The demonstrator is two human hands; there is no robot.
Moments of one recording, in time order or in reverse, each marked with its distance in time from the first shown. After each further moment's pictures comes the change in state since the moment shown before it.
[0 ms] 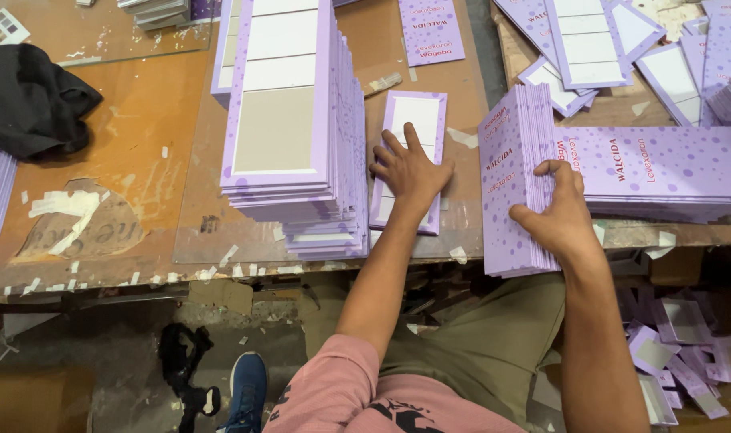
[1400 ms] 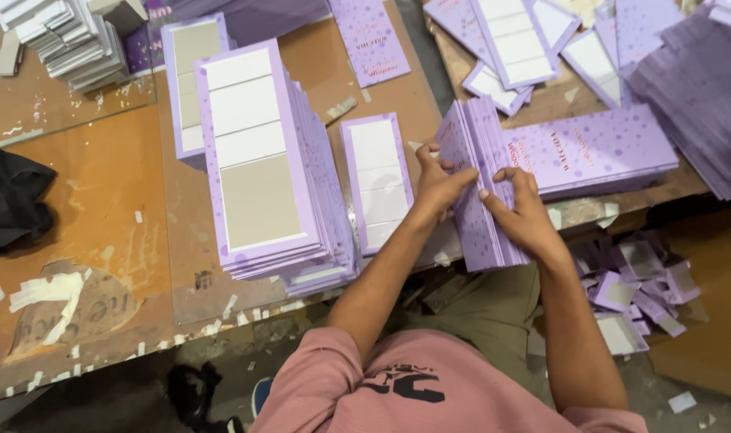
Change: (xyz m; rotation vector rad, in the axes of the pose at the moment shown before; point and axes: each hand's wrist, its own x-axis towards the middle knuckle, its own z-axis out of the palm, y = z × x) left_hand -0.019 0.064 0.005 -1.165 -0.560 -0.068; right_hand 0.003 0.008 0.000 0.108 0.009 -0.084
